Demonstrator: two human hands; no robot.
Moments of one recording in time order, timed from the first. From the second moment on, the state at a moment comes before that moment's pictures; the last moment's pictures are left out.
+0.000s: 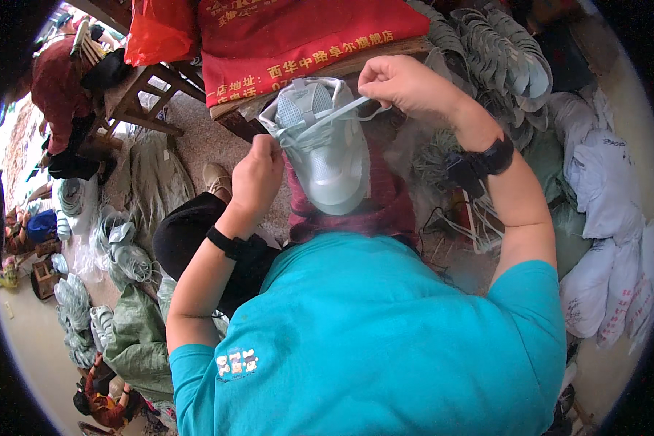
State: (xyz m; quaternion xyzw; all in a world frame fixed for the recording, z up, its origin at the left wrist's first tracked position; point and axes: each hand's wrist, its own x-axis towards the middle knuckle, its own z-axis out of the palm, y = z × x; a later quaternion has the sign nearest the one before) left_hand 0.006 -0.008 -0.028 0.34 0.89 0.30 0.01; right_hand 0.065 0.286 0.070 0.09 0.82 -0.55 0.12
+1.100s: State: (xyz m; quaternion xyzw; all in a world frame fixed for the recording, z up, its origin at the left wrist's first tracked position) left_hand -0.046 -0.090 0.026 0.20 0.85 0.47 -0.10; right_hand 0.046 0.226 0.057 -0.15 0.97 -0.19 -0.04
